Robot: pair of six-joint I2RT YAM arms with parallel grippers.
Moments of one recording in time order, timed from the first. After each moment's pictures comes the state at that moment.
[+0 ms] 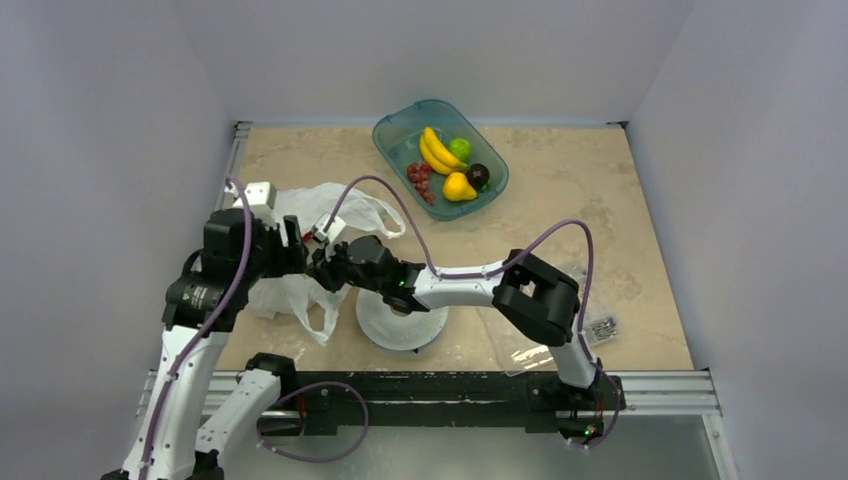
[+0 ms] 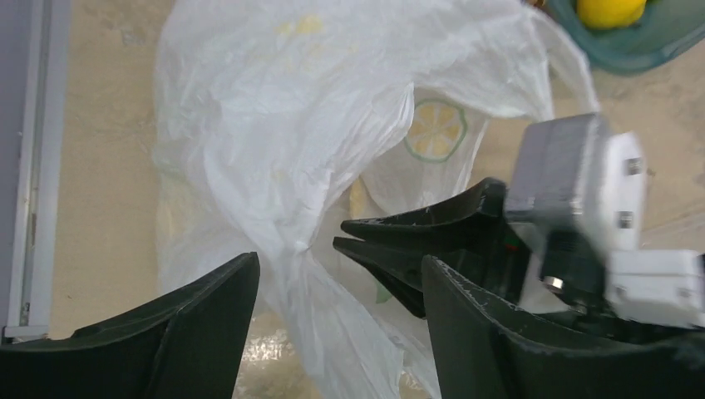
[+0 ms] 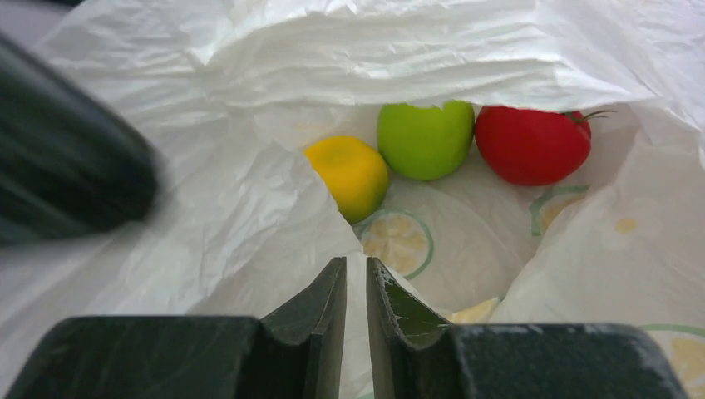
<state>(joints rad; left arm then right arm) -0.19 0.73 1.00 -0.94 -0.08 -0.22 1.16 2.03 1.33 0.53 0.01 0.20</state>
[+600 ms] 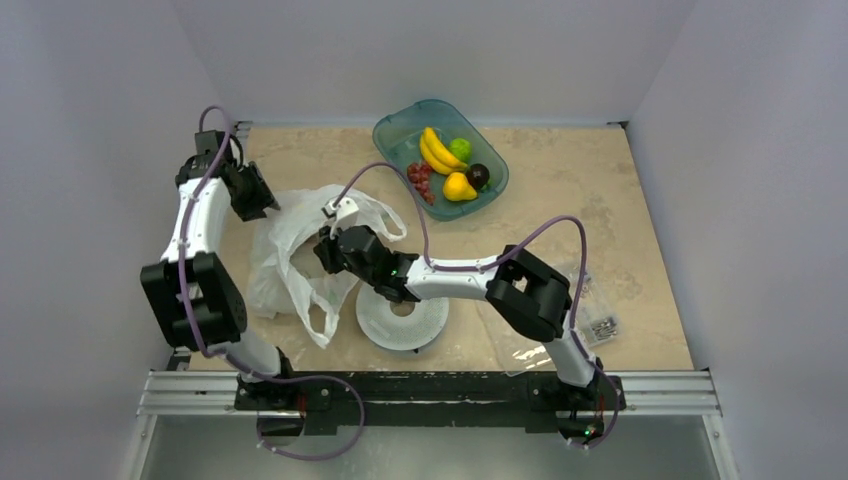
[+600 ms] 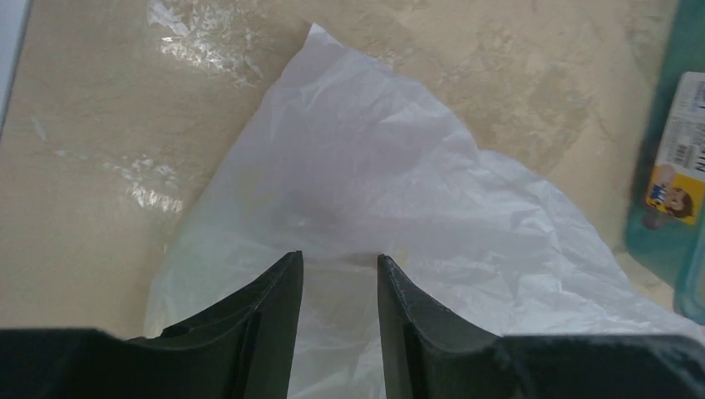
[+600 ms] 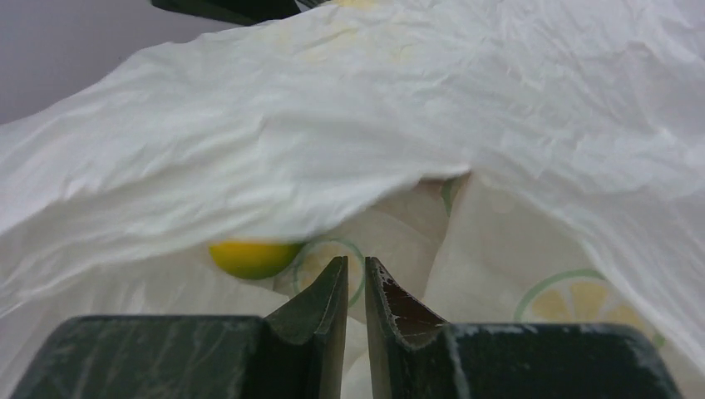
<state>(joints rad) 0.25 1.51 1.35 -0.79 0.14 -0.34 1.14 2.09 1.45 0.38 0.26 0.44</state>
